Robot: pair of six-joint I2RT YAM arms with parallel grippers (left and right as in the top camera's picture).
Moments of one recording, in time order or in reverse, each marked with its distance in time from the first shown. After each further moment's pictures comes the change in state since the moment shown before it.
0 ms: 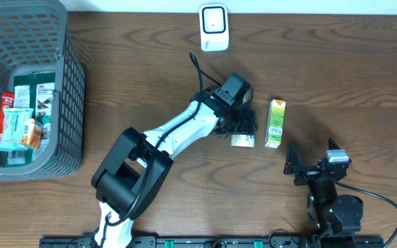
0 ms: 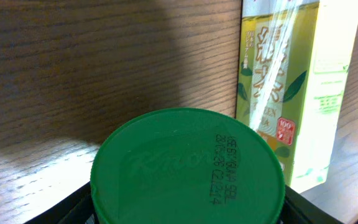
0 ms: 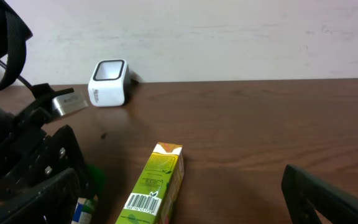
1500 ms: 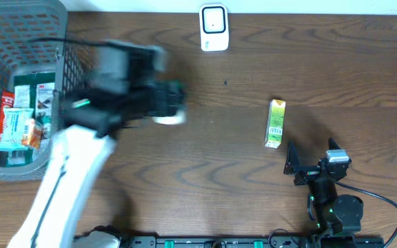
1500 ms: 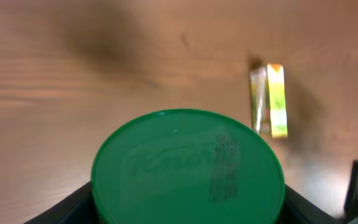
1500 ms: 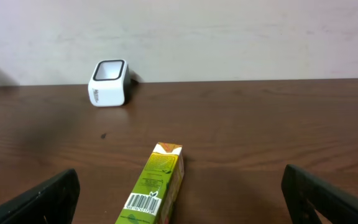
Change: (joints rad) left arm 0.335 -0.606 0.043 -0.484 -0.079 0.319; right arm 0.000 0.000 0.000 0.000 0.000 0.000
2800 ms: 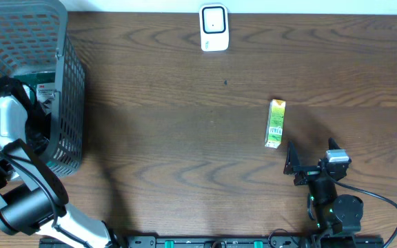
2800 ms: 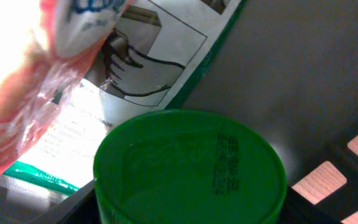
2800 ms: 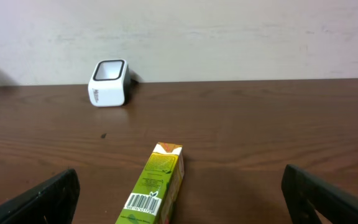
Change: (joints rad) left arm 0.918 0.440 -0.134 -0.055 -0.222 0.200; right arm 0.000 0.000 0.000 0.000 0.000 0.000
